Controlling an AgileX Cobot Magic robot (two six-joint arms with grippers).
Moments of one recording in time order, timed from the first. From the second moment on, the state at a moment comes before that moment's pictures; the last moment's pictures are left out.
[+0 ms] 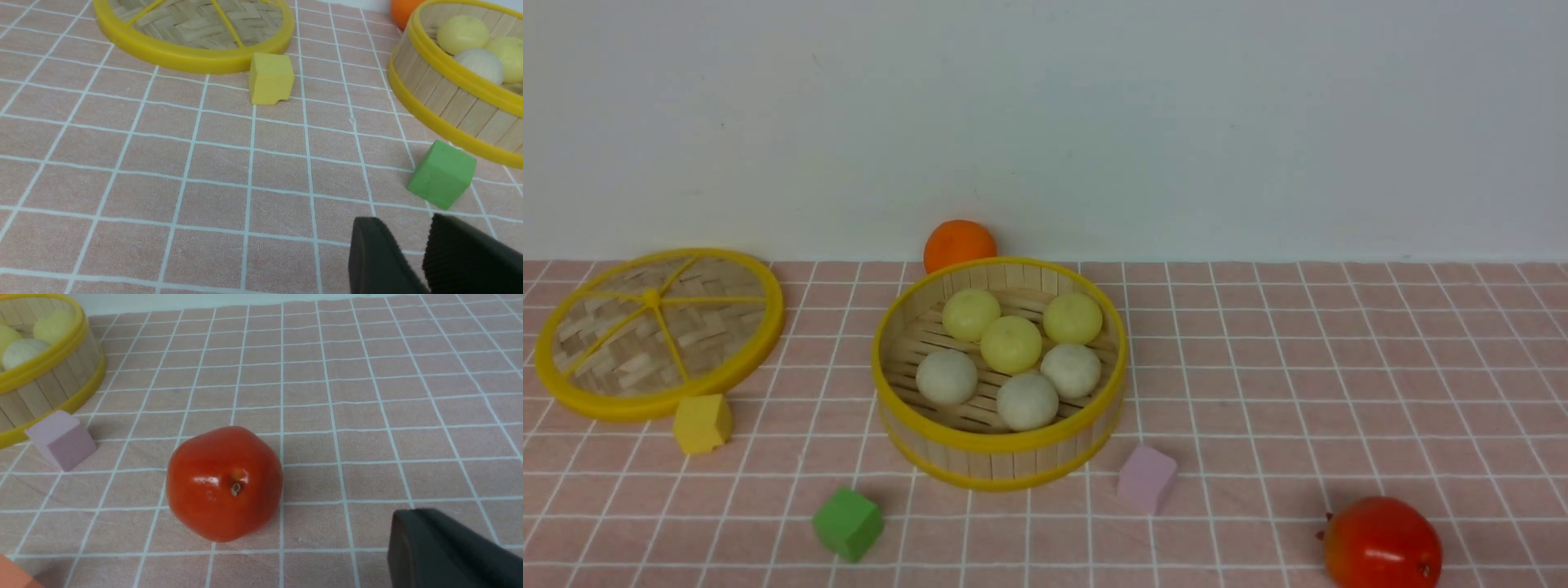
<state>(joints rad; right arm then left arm) 0.02 -0.01 0.02 0.06 0.39 -0.05 -0.09 -0.01 0.02 0.05 0.37 -0.33</state>
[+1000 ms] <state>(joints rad) 0.02 -0.01 0.02 0.06 0.39 -0.05 -0.09 -0.01 0.02 0.05 0.37 -0.33</state>
